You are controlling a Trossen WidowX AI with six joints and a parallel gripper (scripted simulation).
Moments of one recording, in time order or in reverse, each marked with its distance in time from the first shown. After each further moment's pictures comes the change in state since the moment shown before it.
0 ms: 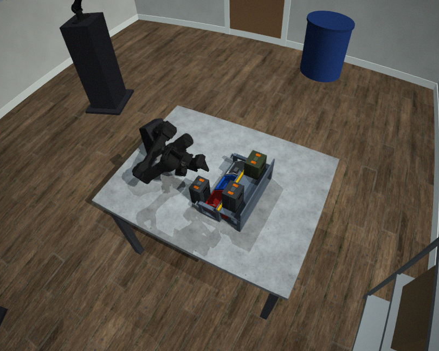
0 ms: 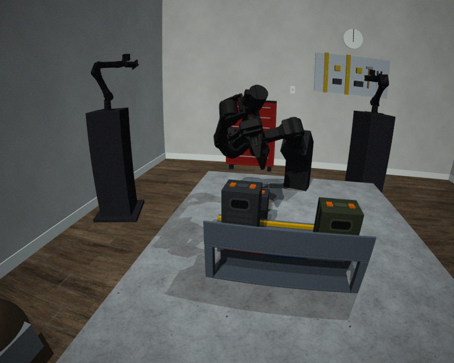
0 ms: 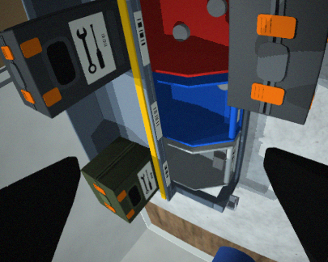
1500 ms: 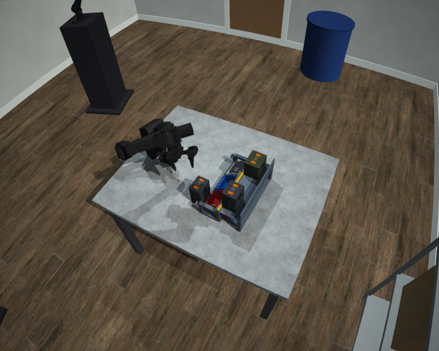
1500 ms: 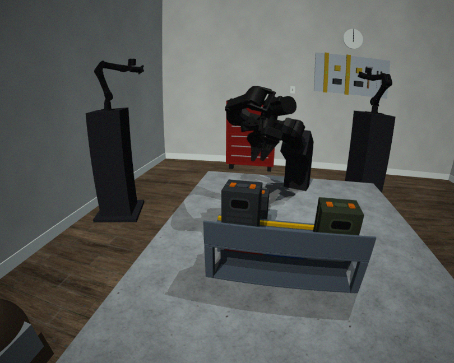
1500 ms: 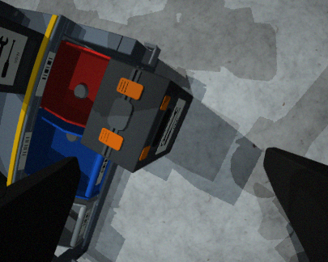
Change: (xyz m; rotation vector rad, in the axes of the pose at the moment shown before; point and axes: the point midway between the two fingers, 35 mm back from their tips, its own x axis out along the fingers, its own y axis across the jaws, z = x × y) arm -0.044 -0.077 0.001 -0.517 -0.420 -0.335
